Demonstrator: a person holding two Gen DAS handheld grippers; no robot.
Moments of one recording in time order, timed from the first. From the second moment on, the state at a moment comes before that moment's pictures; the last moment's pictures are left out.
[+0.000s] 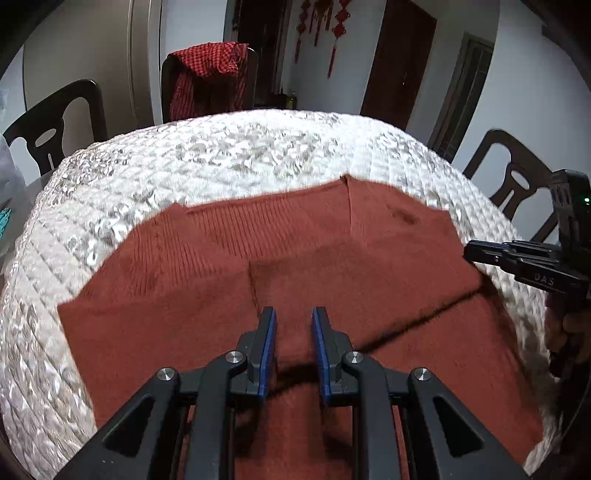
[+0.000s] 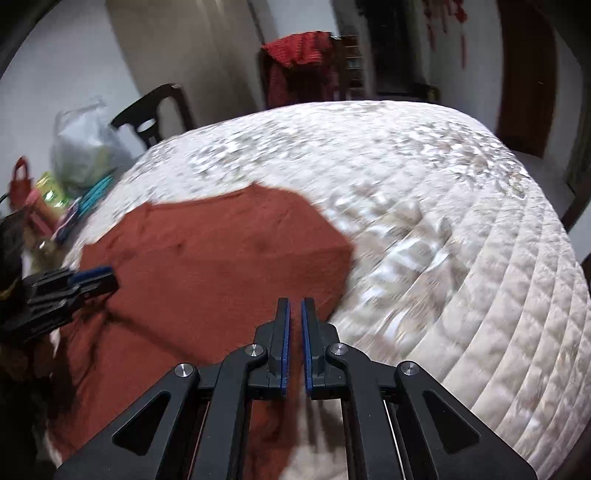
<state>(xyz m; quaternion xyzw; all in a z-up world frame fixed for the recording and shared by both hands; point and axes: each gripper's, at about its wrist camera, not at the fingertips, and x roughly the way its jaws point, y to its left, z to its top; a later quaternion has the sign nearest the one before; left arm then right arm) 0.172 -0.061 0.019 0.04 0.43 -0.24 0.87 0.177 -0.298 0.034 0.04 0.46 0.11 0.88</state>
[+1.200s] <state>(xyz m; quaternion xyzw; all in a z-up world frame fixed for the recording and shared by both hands) 0.062 0.025 0.051 0.00 0.36 -0.11 0.93 0.077 -0.269 0.085 0.03 0.39 0.15 0.91</state>
